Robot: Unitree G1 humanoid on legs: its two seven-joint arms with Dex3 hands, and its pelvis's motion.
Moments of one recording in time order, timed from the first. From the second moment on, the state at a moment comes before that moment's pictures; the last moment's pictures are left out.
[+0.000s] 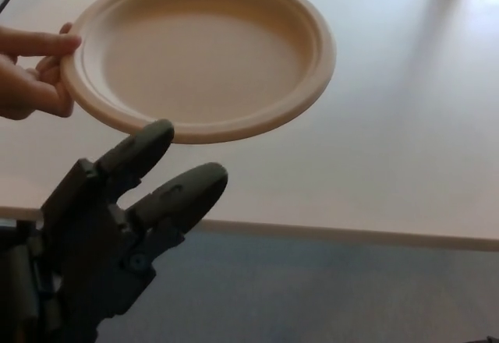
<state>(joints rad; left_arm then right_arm) 0.43 0.31 0.07 -0.81 0.36 -0.67 0.02 -0.21 -0.43 0.13 1.25 -0.26 -0.35 0.04</state>
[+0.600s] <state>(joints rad) 0.03 0.37 0.18 -0.59 0.50 -0.66 0.02 -0.21 -0.44 0.13 1.25 -0.27 -0.33 0.06</state>
